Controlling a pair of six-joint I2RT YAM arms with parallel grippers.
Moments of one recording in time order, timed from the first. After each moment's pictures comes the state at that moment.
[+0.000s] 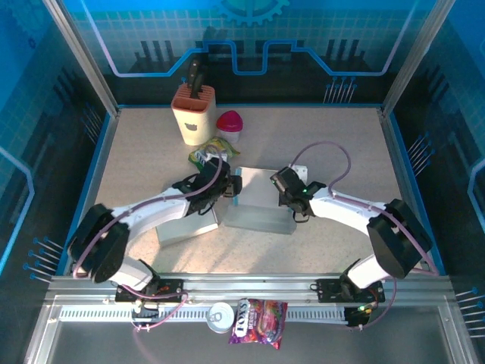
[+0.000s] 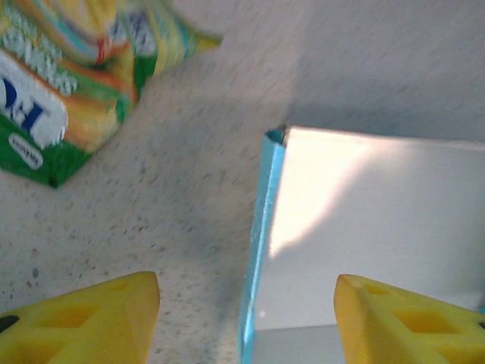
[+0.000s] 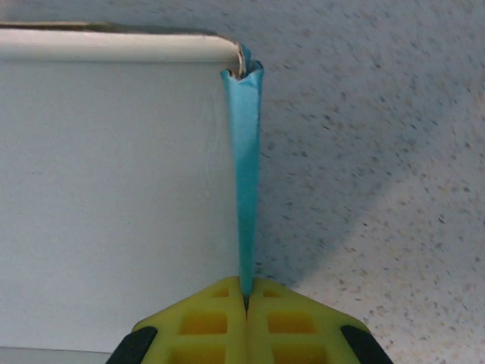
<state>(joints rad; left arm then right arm) -0.63 1.44 0.87 -0.16 -0.18 -0.56 0.64 1.51 0.85 -0.47 0.44 0.72</state>
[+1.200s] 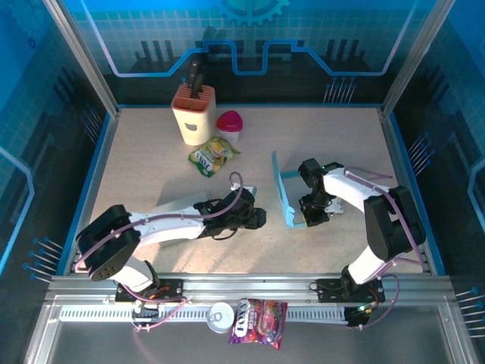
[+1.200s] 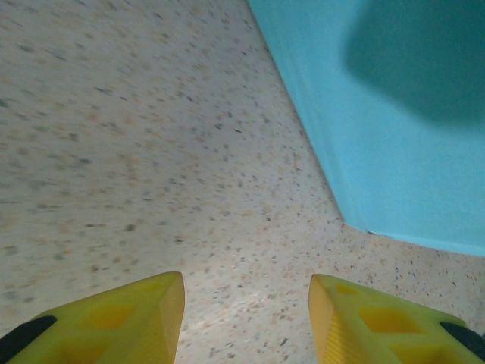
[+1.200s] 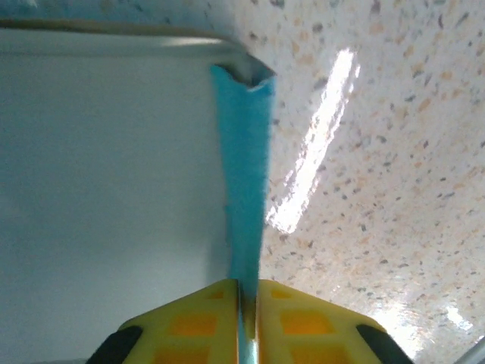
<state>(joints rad) -0.93 1.54 0.80 -0.08 -0.03 -0.83 0.36 1.61 0.96 -1.00 -0.13 1.72</state>
